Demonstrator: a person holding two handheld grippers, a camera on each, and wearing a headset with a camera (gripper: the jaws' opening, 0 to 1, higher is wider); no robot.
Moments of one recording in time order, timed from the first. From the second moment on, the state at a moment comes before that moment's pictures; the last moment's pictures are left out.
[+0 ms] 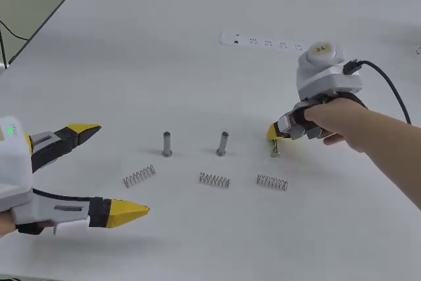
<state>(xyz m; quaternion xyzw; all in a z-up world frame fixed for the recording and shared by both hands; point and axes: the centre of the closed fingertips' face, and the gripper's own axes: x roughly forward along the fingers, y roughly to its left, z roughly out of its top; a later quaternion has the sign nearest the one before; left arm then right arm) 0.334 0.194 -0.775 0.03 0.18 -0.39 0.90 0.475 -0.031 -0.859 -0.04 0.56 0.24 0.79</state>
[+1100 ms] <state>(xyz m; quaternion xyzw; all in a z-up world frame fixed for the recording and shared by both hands) 0.331 0.194 -0.775 0.03 0.18 -0.39 0.90 0.457 -0.033 -0.859 -0.07 0.53 0.27 0.80</state>
